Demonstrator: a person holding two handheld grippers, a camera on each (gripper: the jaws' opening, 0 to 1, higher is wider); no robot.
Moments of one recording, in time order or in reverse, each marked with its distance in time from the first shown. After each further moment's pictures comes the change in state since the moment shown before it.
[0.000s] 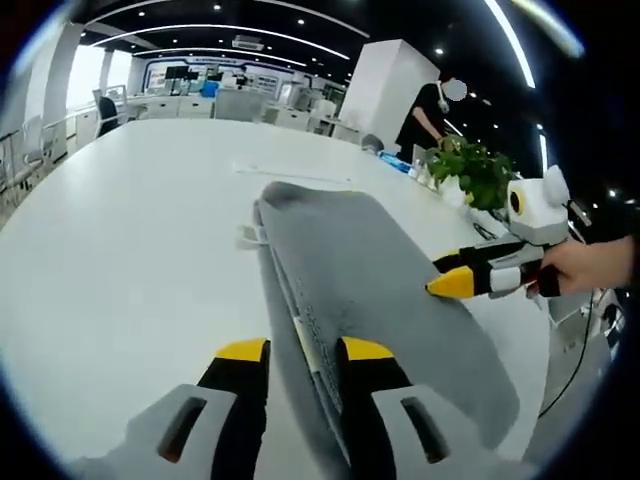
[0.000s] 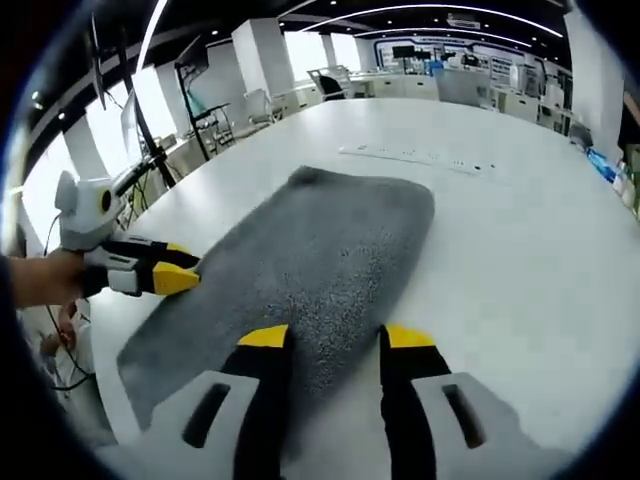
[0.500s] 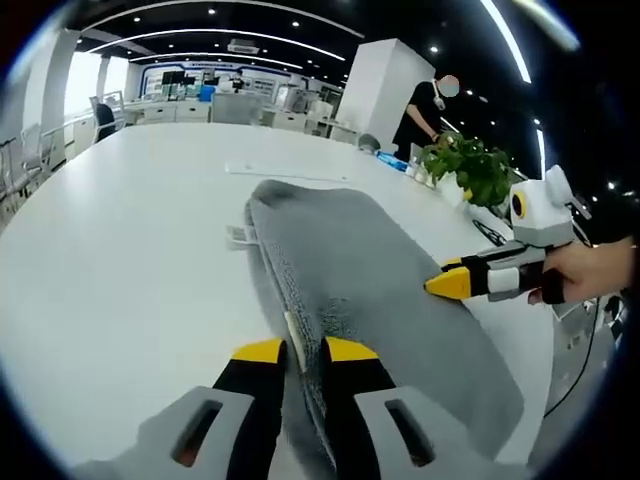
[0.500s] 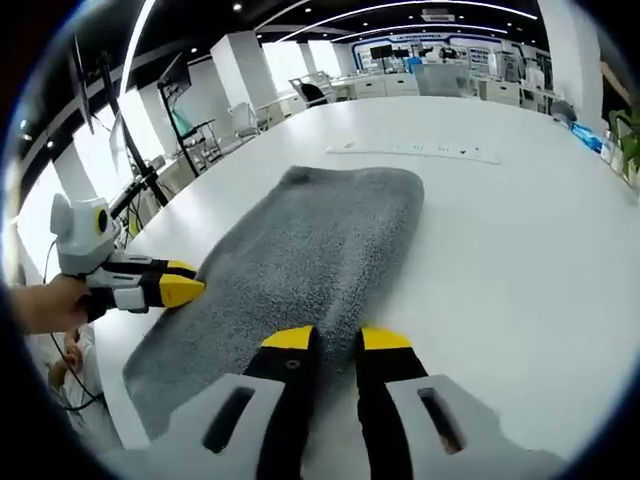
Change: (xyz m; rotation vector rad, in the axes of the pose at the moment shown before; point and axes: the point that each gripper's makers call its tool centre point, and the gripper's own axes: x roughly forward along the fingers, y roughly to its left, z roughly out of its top) left arm 0.003 -0.010 -0.003 0.029 -0.008 0.031; right arm -0.003 -0.001 -0.007 0.105 -0.031 -0.014
